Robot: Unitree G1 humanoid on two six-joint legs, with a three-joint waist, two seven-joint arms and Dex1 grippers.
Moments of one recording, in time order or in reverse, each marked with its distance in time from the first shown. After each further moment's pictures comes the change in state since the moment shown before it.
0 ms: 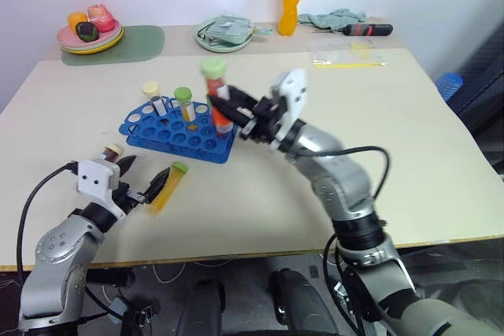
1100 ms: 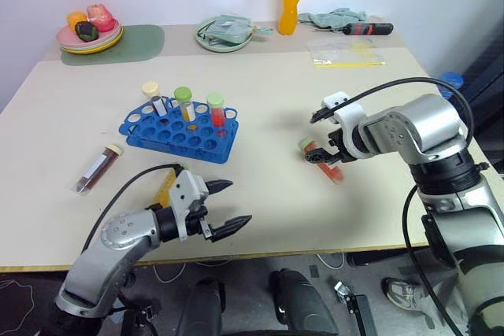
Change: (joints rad) left arm -0.089 0.097 -0.450 -0.232 -0.017 0.195 -0.238; right arm -0.340 -0.609 0.073 0.097 0.131 1.308 -0.169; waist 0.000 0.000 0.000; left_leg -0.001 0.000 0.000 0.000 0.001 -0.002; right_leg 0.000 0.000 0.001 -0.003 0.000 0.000
